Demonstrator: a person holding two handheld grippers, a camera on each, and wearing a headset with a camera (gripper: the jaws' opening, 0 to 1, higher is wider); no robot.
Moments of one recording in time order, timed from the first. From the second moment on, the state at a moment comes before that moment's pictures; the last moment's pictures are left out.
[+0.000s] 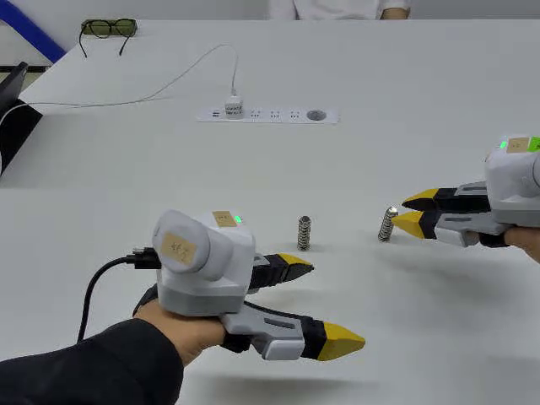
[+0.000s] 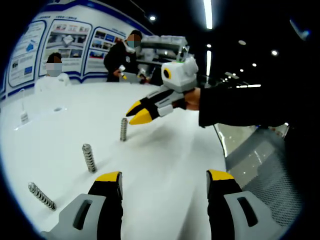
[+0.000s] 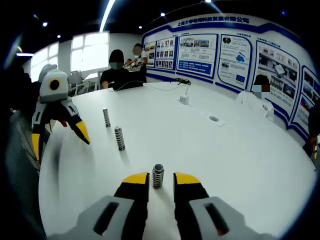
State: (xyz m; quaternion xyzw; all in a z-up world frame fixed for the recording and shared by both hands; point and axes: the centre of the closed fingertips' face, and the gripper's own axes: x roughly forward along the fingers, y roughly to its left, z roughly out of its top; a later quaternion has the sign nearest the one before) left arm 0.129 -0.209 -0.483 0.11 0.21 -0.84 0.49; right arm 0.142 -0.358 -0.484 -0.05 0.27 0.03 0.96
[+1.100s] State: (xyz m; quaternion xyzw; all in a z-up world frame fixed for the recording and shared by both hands) left arm 0.174 -0.184 -0.460 0.12 0.19 -0.82 0.53; right arm 0.118 -0.345 -0.479 -0.05 0.27 0.03 0.96
